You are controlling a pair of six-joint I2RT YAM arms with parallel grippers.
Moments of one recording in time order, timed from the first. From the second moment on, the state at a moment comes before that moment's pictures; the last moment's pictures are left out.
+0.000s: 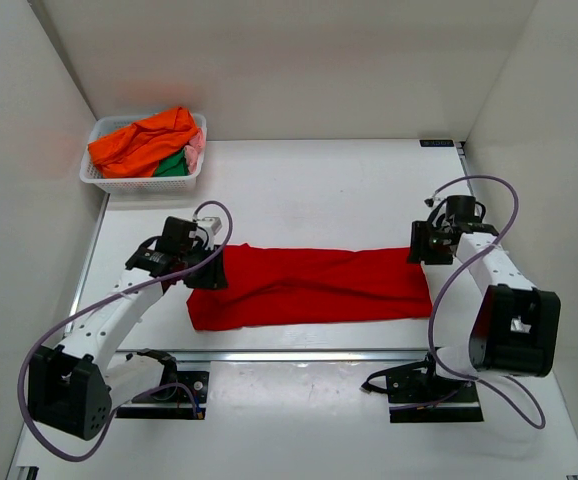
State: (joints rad) left arm -0.31 1.09 0.77 -0.68 0.23 -0.19; right arm -0.13 1.38 0.88 -0.57 -0.22 -0.08
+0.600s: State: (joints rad) left arm -0.38 1.14 0.69 -0.62 0.23 -0.26; right arm -0.03 1.48 0.88 -0.50 -0.19 -0.07
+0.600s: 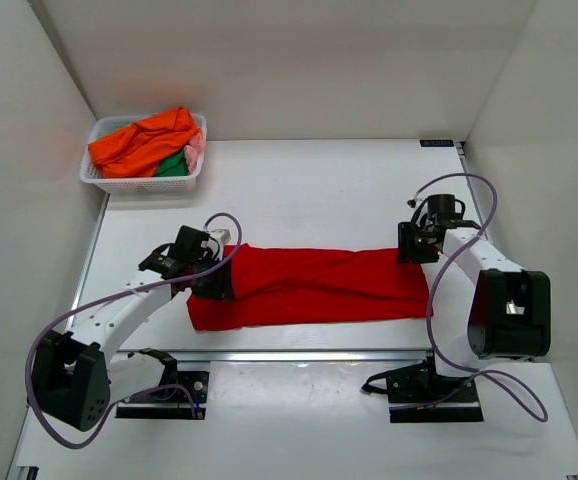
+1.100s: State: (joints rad) left arm -0.38 1.14 0.69 -0.61 0.23 -0.26; right arm -0.05 1.56 0.92 -0.48 -0.10 -0.03
